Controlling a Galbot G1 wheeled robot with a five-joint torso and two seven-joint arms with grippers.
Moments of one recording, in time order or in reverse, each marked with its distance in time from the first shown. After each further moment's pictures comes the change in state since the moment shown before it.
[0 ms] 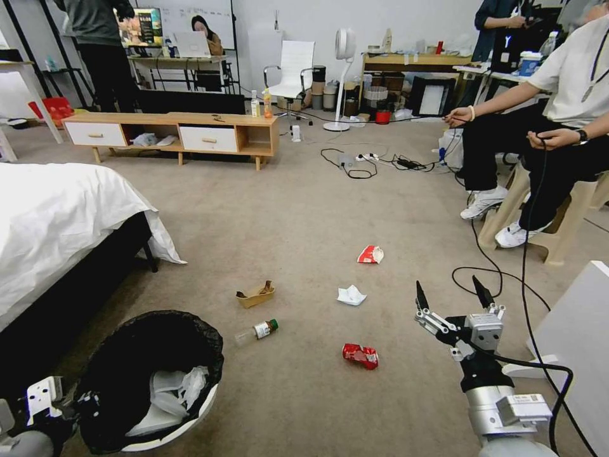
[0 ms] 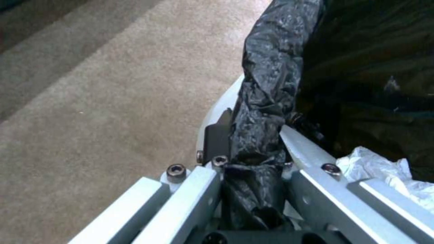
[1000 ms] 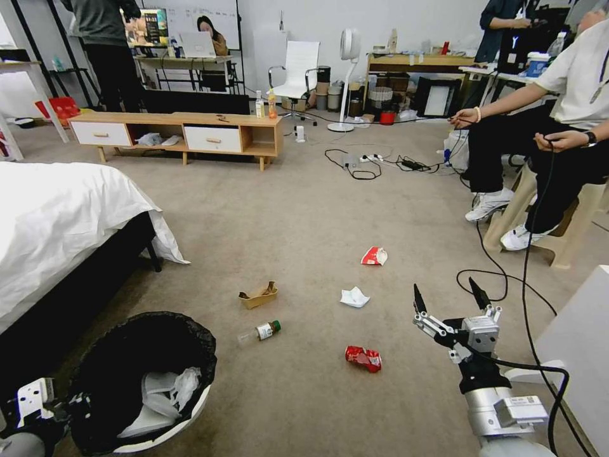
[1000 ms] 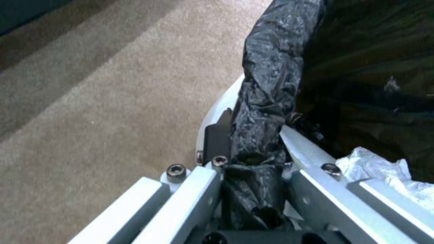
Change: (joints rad) left arm 0.004 0.005 -0.022 0.012 0.006 0.000 0.003; right arm -0.002 -0.007 0.004 -0.022 -0.010 0.019 -0.017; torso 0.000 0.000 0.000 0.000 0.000
